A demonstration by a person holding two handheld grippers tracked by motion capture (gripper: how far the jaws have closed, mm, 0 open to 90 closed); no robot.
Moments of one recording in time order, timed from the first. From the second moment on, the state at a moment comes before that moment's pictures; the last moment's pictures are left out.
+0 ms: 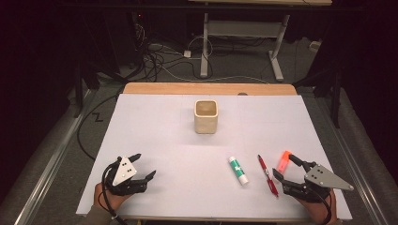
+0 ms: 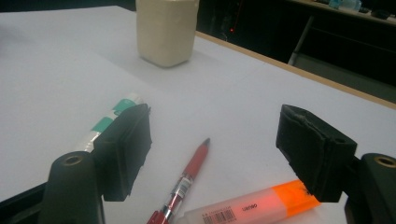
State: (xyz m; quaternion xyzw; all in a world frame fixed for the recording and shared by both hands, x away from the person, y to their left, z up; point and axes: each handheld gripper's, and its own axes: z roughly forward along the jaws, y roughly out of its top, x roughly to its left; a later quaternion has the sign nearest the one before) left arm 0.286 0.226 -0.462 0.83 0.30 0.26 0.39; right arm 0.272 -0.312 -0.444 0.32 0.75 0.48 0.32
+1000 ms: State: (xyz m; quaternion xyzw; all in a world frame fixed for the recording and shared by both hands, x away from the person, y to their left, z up) left arm 0.398 0.158 -0.401 0.84 0.24 0.25 0.42; right arm 0.281 -0.319 -0.452 0.33 0.77 0.46 0.31
